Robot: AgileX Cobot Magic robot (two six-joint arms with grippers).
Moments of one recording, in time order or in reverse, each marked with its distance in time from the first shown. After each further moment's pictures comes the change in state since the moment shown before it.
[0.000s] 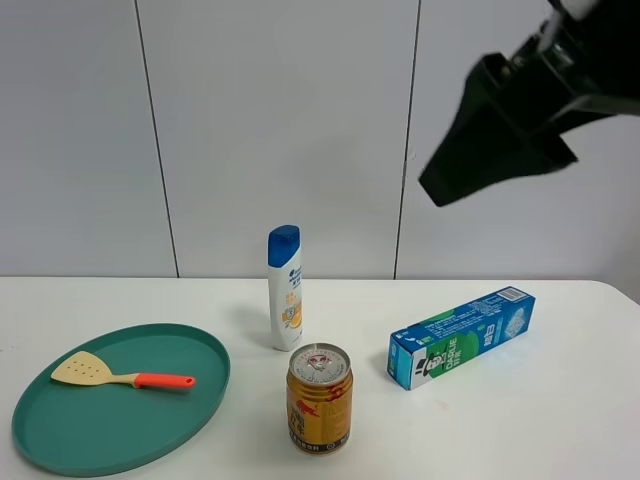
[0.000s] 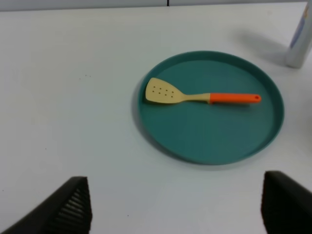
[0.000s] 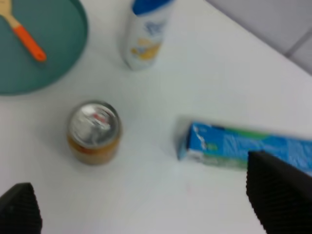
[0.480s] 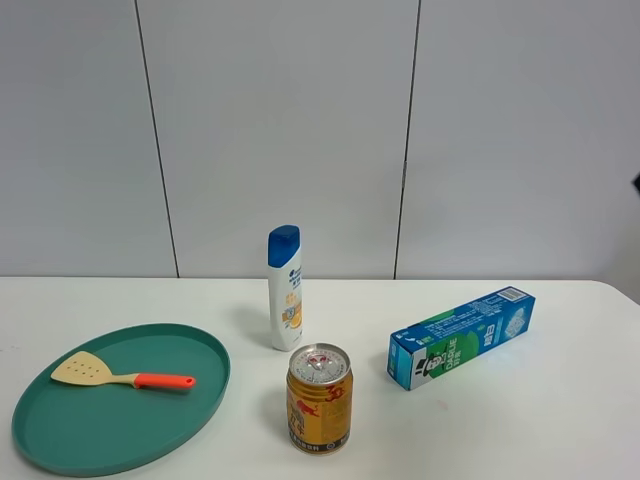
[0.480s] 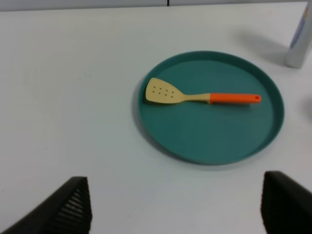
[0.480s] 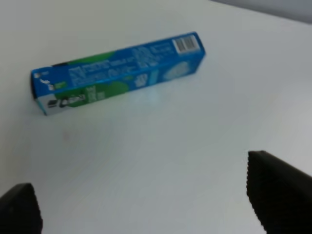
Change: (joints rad) left arm 0.000 0.000 0.000 0.000 0.000 0.000; right arm -0.436 -0.288 0.138 0.017 0.131 0.053
